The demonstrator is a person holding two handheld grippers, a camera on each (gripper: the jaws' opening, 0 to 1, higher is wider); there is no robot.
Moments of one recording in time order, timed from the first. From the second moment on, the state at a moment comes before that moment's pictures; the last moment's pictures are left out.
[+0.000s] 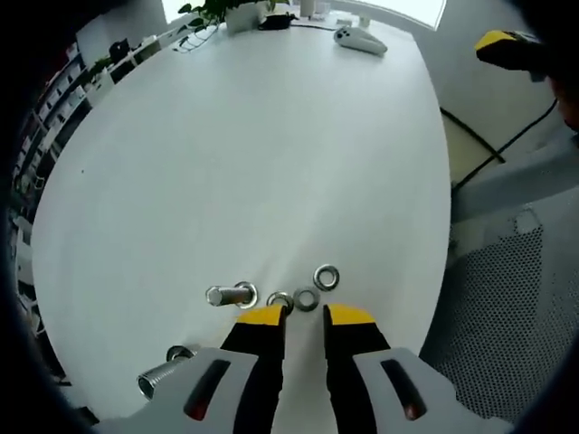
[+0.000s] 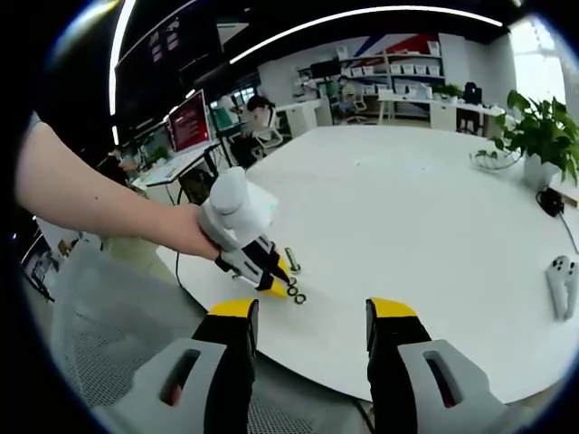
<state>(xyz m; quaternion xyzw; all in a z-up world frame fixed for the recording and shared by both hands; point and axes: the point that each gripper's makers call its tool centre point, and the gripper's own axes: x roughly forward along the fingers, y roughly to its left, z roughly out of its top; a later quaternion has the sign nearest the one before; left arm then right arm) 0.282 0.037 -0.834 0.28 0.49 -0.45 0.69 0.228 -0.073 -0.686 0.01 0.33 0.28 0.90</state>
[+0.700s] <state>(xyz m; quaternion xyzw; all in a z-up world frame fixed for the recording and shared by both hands) 0.259 0.062 -0.838 0.27 0.54 -0.45 0.66 0.228 -0.073 -0.686 0.01 0.33 0.28 0.90</state>
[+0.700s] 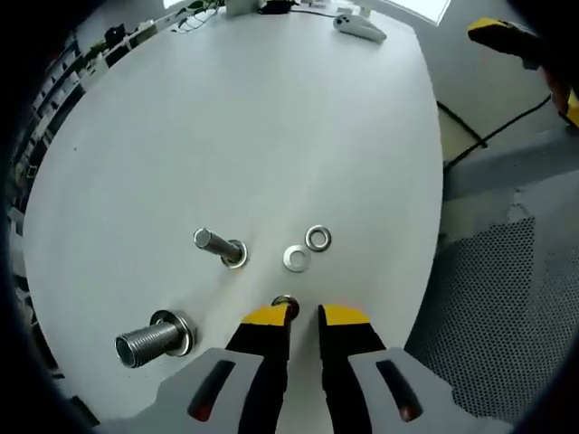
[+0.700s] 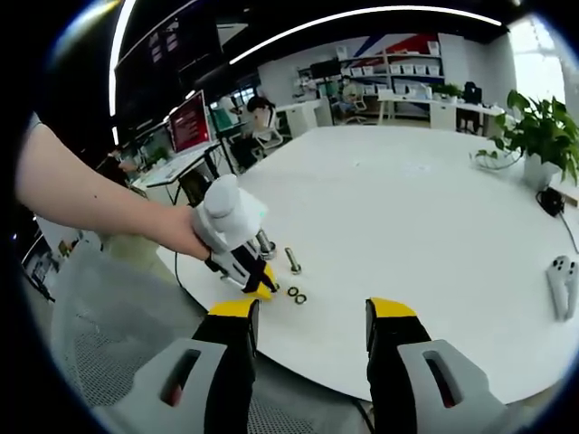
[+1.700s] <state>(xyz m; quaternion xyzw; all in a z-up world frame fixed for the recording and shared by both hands) 0.265 0.077 -0.838 0.34 0.51 -0.44 0.65 0.229 -0.074 -0.686 0.01 0.33 0.28 0.90</state>
